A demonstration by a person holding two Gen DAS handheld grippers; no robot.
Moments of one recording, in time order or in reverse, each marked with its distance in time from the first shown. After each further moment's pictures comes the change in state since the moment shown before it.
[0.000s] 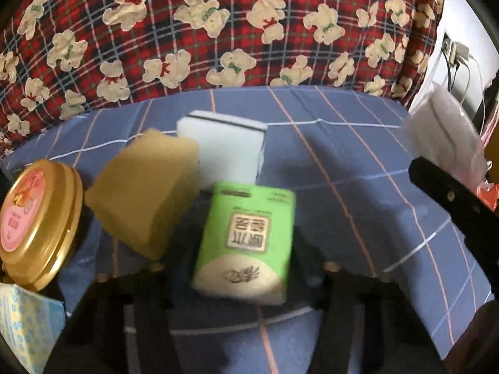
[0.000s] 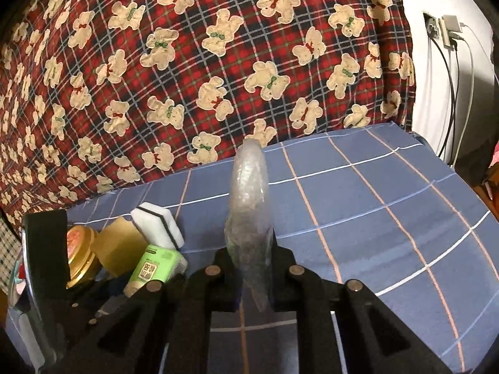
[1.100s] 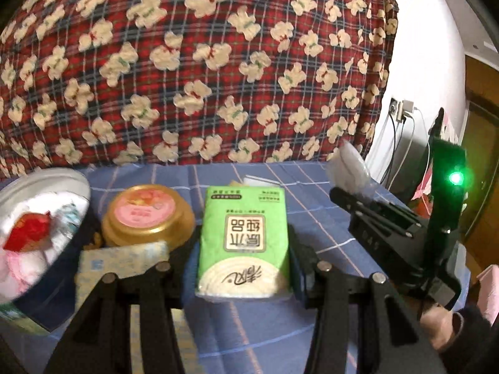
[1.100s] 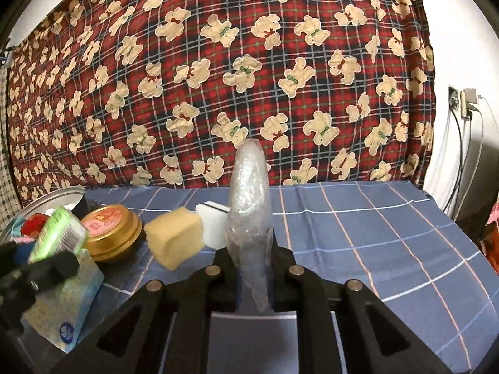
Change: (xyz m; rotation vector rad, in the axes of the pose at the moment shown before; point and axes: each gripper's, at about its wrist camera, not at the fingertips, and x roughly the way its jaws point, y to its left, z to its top) left arm -0.148 0.081 -0.072 0.004 -0.377 -0.147; right arm -0.045 0.078 -0.038 -0.219 -0.200 0.002
